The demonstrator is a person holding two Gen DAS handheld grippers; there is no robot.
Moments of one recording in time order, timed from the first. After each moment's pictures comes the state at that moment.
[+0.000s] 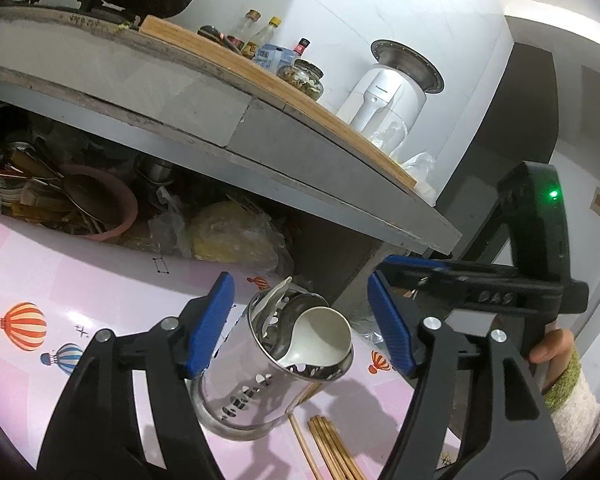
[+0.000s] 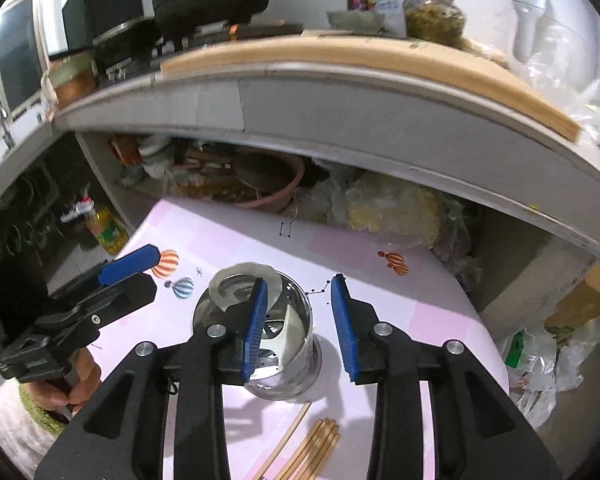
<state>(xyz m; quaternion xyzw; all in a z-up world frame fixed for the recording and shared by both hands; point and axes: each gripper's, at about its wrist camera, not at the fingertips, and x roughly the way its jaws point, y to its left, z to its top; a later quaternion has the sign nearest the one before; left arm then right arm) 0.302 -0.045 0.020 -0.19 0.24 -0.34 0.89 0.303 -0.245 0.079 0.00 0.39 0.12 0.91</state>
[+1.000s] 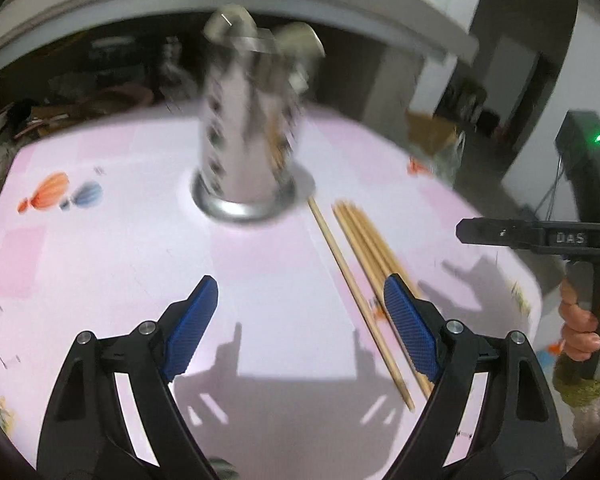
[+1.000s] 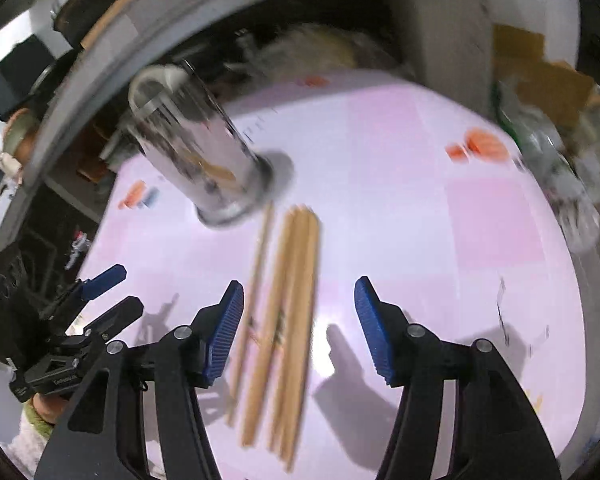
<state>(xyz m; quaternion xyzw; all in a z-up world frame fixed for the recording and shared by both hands) 0.168 -0.100 -0.092 0.03 0.41 -0.30 0.86 0.123 -0.314 -0.093 0.18 0.49 0.03 0.85</state>
